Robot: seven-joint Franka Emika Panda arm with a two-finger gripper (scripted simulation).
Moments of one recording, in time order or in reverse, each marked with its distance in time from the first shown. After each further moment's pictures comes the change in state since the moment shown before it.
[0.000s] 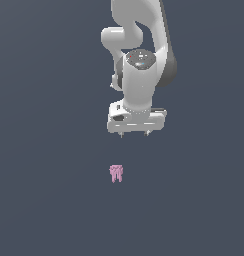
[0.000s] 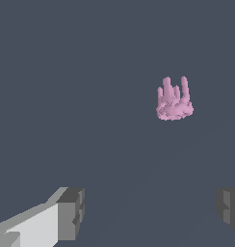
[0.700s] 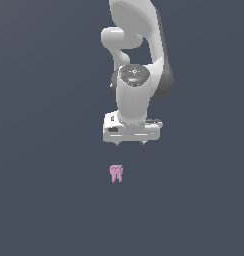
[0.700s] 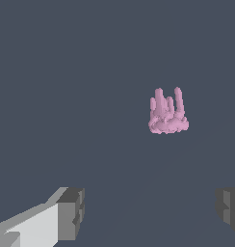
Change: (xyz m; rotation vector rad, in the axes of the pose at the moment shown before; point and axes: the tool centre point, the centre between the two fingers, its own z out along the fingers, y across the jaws) arm 0.028 0.018 0.020 -0.002 -0.007 0.024
